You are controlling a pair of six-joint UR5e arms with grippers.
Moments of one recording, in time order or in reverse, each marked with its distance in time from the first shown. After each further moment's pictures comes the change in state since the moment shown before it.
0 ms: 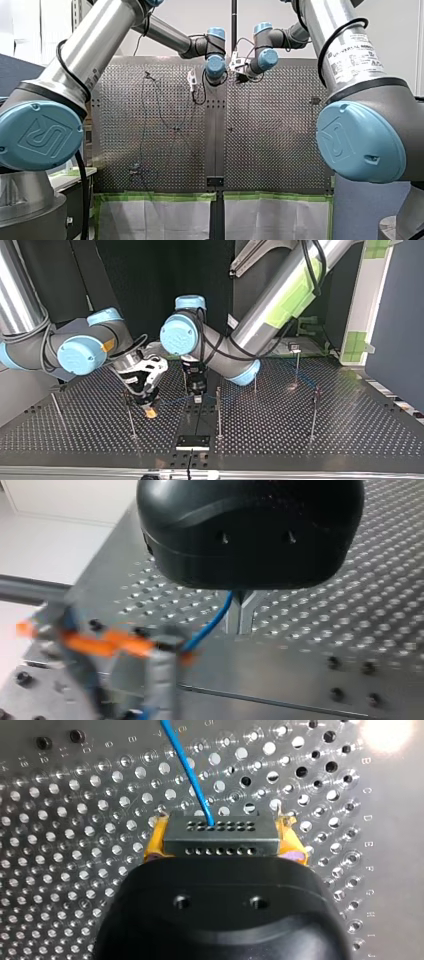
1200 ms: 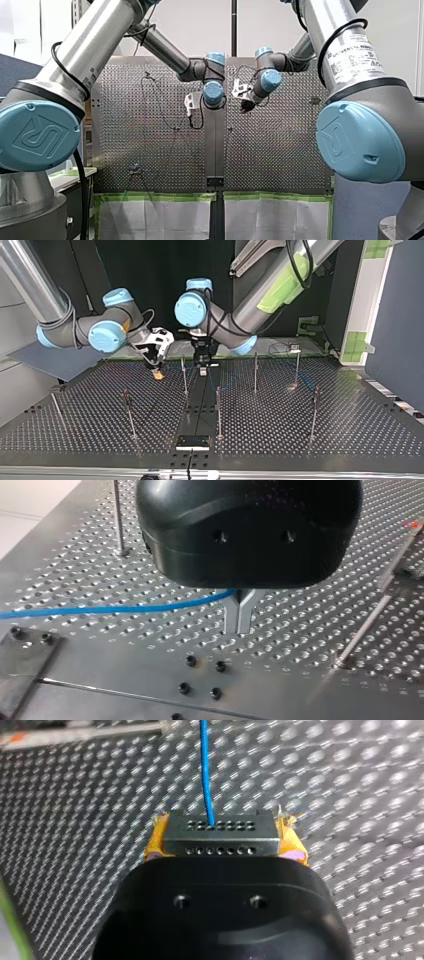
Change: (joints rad) left arm -0.019 0.003 -0.300 0.264 0.003 -0.016; right arm -0.007 0.003 0.275 -0.026 0.063 -0.059
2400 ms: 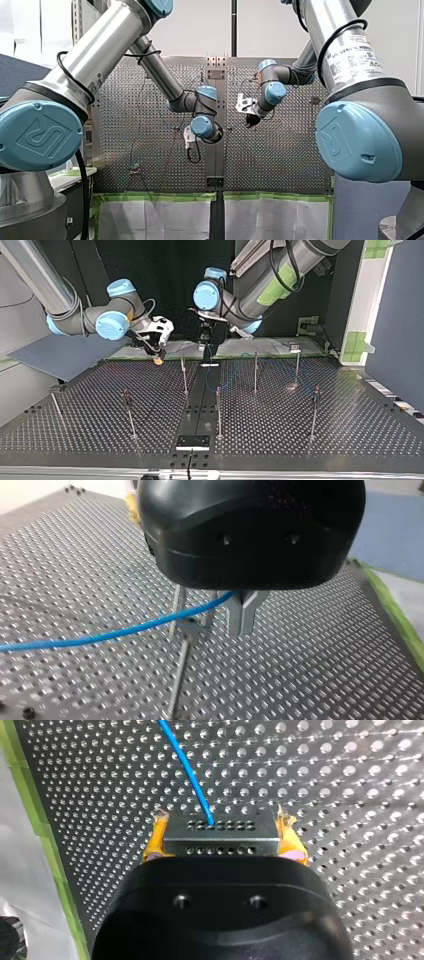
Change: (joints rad) left arm 0.019 -0.085 -0.235 0.246 0.254 -0.030; right arm -0.018 0.007 0.140 -0.072 0.008 -0.020
